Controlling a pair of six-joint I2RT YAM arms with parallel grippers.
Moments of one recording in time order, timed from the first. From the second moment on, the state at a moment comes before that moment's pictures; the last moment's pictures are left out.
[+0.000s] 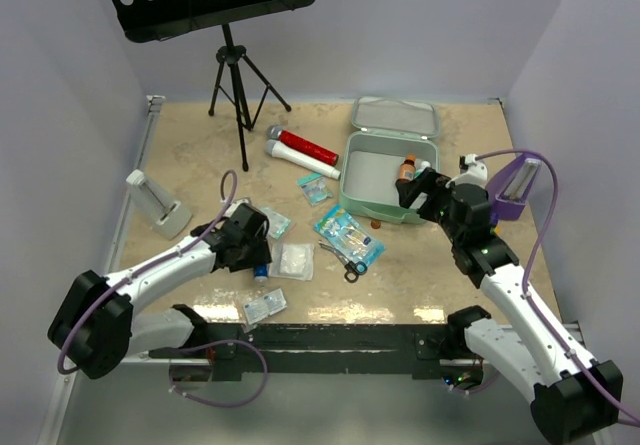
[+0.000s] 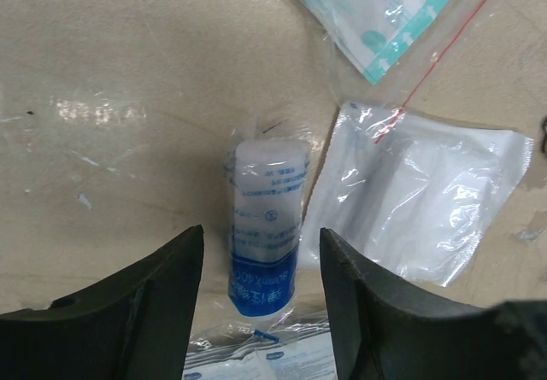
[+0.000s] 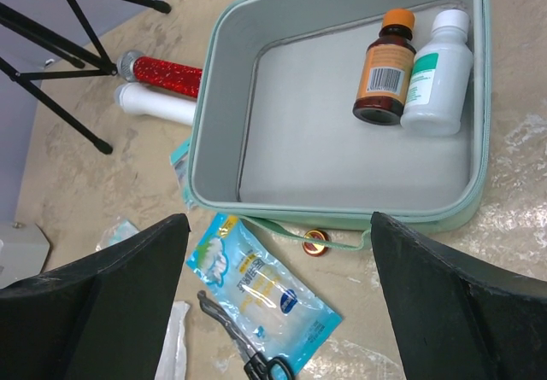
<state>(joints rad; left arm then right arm) -0.60 1.18 0.61 -0.58 -0.19 -0.82 0.32 0.81 0.62 -0.14 0.13 0.63</state>
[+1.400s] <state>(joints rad) -0.60 1.12 0.67 -0.62 -0.23 -0.72 0.32 0.82 0.61 -0.12 0.10 0.63</state>
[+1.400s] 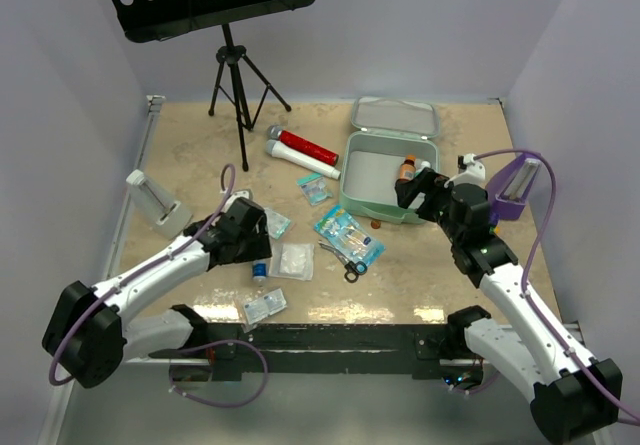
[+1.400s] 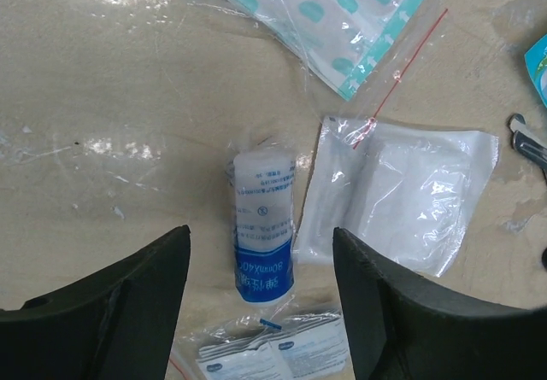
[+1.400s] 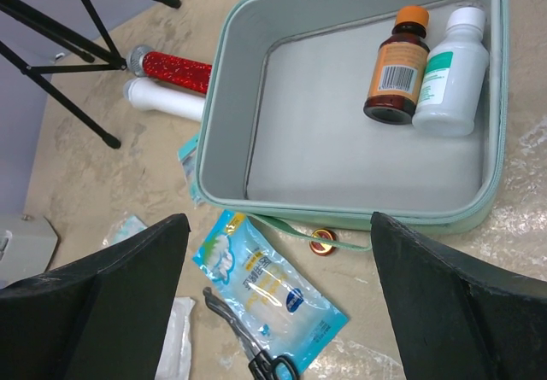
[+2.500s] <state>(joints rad) -0.60 1.17 0.86 -0.31 0.08 -0.65 0.32 0.83 0.60 -0.12 0.09 0.63</state>
